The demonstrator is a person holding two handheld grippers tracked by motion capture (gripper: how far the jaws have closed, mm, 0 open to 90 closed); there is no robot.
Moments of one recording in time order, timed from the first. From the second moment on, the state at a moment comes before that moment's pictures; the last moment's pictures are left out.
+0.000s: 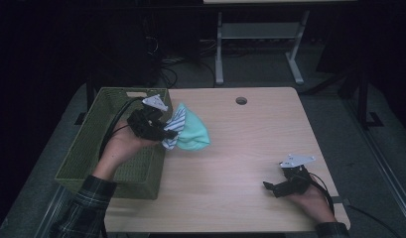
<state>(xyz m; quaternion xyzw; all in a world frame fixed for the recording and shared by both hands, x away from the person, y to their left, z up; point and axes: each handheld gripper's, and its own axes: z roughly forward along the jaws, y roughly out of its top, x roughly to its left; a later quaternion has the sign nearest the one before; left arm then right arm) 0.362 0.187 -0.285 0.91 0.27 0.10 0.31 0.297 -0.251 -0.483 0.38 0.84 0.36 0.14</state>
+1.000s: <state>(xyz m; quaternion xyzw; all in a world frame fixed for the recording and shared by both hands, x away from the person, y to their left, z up) 0.360 0.261 -0.278 0.87 0.35 0.15 0.30 0.297 -0.251 -0.483 0.38 0.84 0.35 0.14</state>
